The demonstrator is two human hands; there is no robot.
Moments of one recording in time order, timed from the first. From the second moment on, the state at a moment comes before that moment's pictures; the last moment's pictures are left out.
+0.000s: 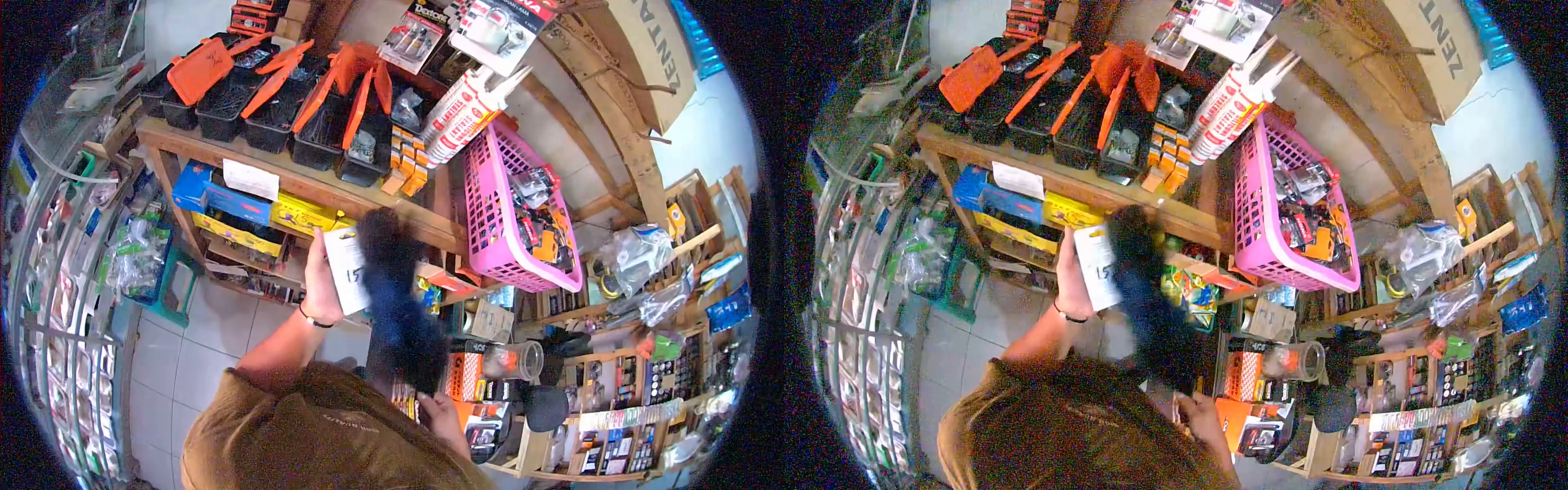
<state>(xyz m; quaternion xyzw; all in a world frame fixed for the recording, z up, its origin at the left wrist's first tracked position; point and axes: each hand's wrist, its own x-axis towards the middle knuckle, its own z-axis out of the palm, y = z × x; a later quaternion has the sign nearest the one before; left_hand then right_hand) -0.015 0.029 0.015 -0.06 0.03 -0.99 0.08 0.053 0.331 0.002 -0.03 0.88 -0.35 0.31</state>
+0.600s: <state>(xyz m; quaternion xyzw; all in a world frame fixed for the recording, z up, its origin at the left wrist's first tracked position) -0.010 0.022 0.010 -0.08 0.00 -1.00 0.06 0.059 0.323 0.004 0.01 0.87 -0.32 0.38</state>
